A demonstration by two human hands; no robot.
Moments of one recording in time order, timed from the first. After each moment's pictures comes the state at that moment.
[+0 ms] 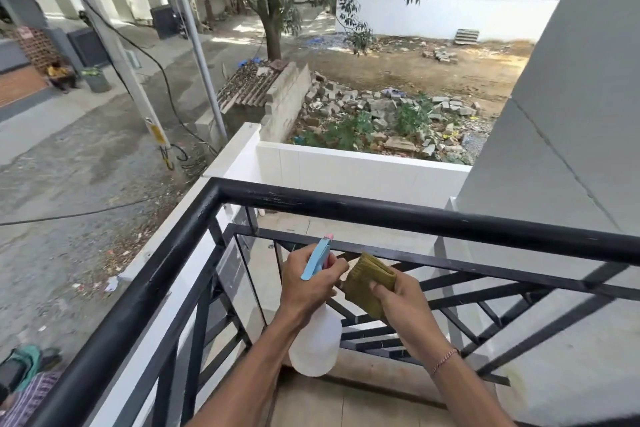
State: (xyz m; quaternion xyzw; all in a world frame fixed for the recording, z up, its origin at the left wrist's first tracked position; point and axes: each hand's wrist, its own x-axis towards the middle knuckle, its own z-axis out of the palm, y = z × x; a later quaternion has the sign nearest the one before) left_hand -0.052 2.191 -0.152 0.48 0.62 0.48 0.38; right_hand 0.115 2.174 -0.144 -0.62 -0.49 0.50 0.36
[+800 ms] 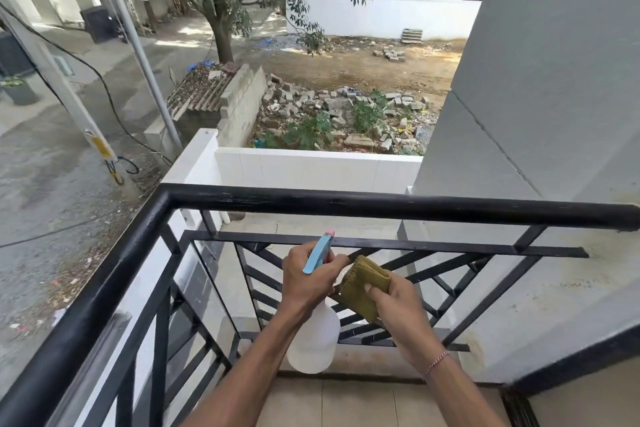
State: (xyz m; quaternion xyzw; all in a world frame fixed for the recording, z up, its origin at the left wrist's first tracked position) left_hand 0.005 2.185 -0.147 0.52 0.60 0.46 0.40; right_hand 0.160 2.139 -0.154 -0.66 -0.43 0.48 0.39
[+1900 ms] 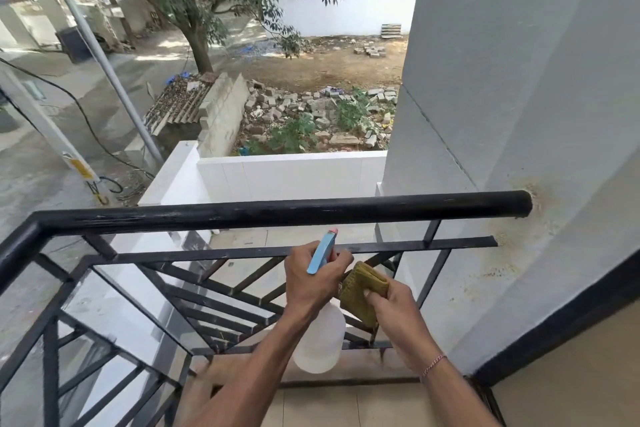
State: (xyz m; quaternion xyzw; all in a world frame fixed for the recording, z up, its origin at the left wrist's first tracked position) left_hand 0.220 2.187 -0.136 0.56 0.58 0.46 0.38; right_hand 0.363 2.136 -0.172 -0.67 -0.42 0.47 0.40
